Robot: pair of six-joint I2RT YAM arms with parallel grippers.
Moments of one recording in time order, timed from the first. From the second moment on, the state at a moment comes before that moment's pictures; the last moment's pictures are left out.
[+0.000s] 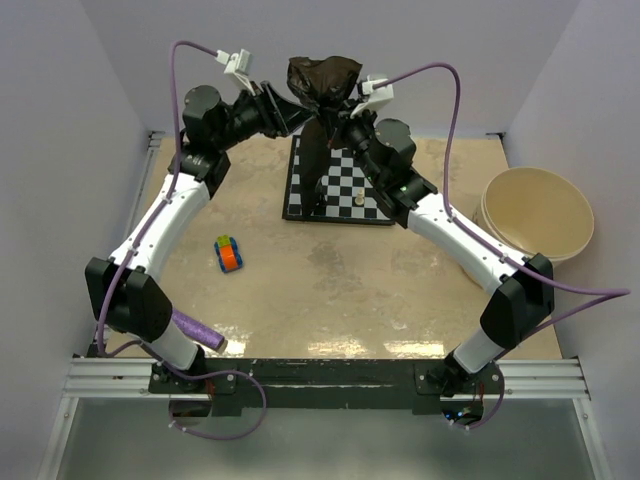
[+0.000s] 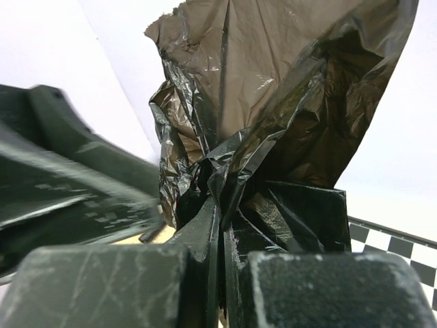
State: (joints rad) left arm -0.30 1.59 1.57 0.14 0.60 -0.65; right arm 0.65 1.60 1.50 0.29 0.16 0.23
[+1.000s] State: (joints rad) left arm -0.19 1.63 1.59 0.02 0.62 -0.48; right arm 0.50 1.54 1.42 0.25 0.22 0.13
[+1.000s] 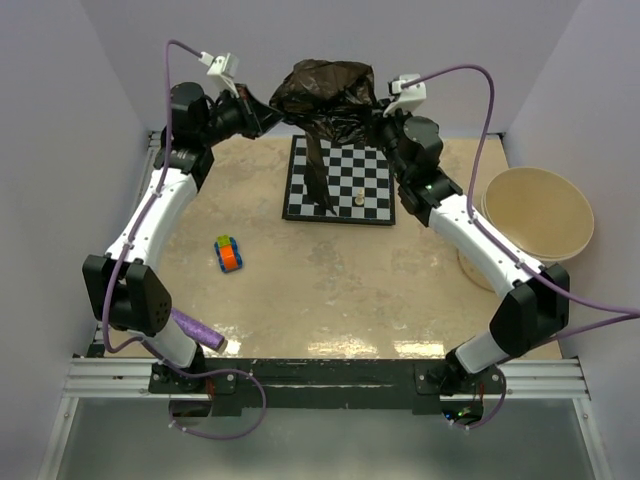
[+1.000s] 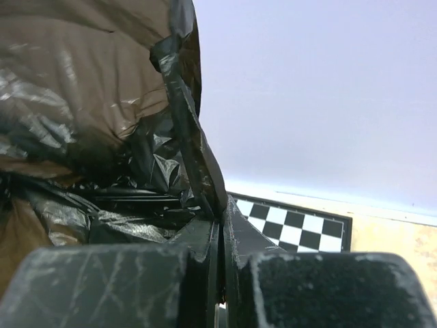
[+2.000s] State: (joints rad) left arm -0.15 1.47 1.53 -0.19 0.77 -0.12; right arm 0.41 1.46 1.35 0.14 0.11 0.13
